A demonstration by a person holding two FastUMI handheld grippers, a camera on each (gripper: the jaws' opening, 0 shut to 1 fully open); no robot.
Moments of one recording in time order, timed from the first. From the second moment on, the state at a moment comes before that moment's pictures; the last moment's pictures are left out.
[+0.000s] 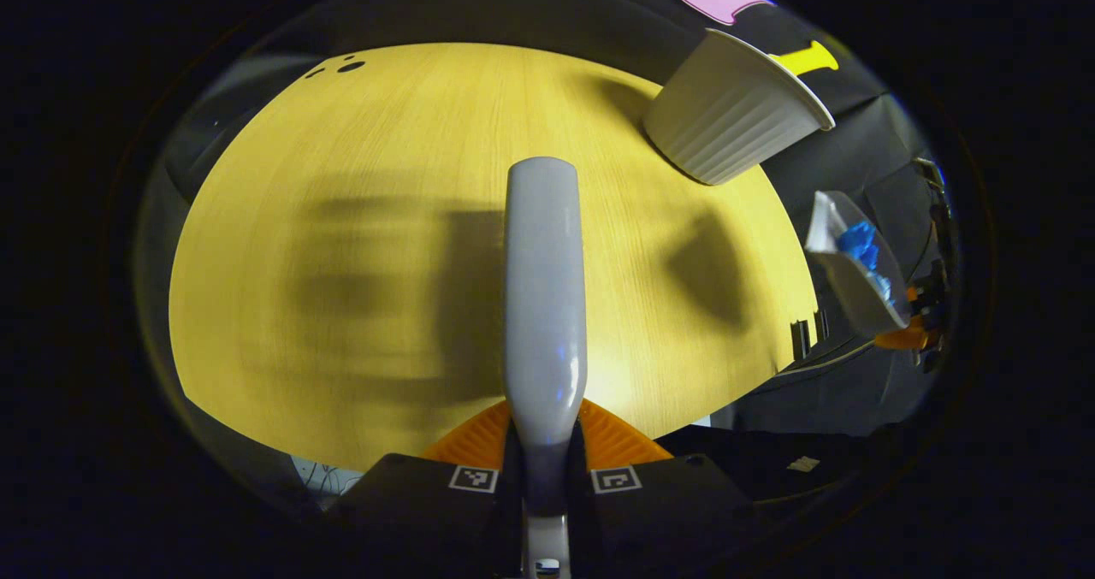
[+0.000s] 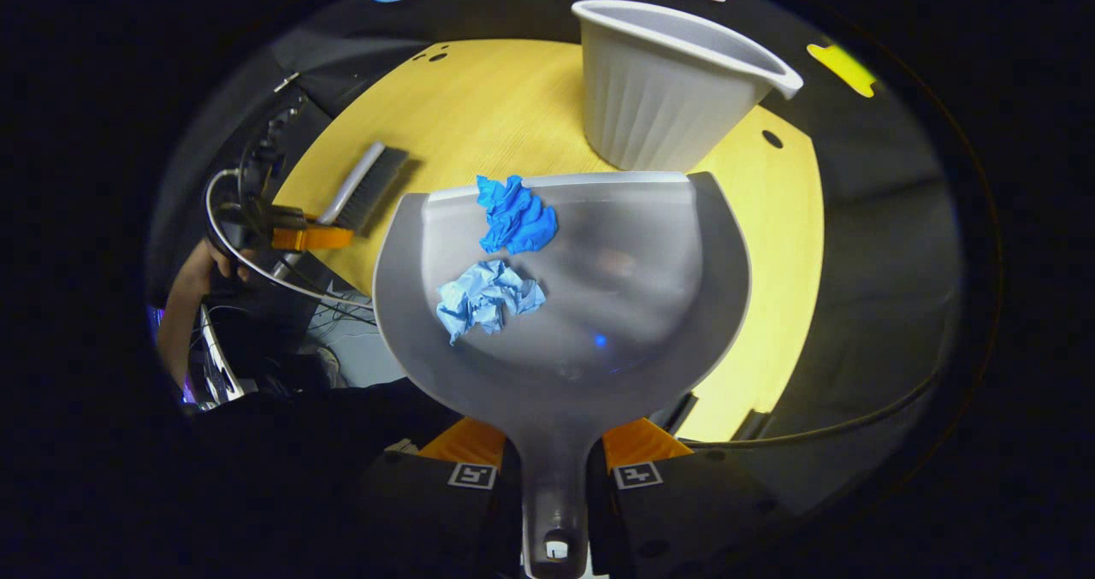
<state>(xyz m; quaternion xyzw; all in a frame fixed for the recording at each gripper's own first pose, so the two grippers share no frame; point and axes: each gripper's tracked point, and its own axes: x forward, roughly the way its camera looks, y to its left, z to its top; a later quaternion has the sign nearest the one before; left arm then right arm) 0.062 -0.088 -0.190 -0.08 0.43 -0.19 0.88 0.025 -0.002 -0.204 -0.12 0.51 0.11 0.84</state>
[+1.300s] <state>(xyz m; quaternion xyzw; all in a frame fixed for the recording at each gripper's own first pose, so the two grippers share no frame) 0.057 -0.010 -0.159 -0.13 0.40 -0.12 0.90 0.034 -0.040 -0.147 -0.25 0.41 -0.02 0.88</state>
